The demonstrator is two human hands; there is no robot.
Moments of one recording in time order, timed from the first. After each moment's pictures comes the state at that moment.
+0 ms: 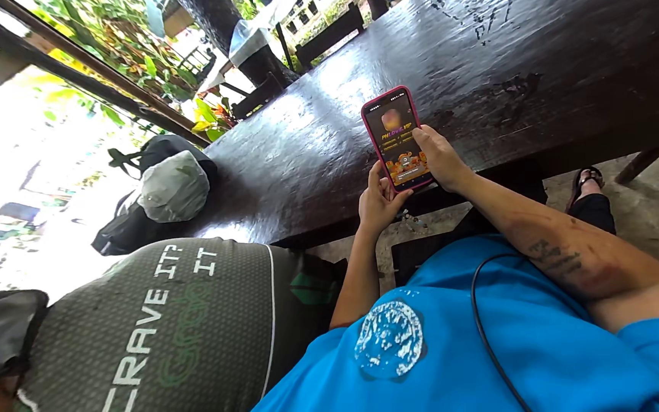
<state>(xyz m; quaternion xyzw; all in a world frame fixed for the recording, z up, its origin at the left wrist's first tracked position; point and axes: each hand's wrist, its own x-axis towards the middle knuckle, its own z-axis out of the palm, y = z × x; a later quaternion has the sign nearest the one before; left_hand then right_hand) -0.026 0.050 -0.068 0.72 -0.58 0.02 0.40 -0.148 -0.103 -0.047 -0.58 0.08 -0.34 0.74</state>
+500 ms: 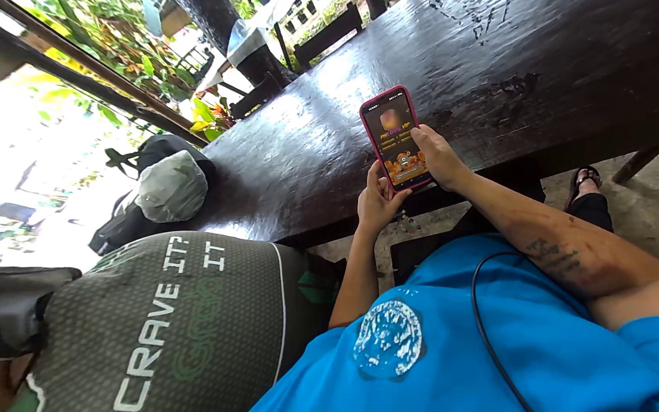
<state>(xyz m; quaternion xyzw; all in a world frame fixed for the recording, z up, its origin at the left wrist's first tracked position) -0.030 0.054 -0.065 0.73 -0.57 0.01 0.38 -0.148 -0.103 -0.047 -0.58 0.08 -0.33 0.74</state>
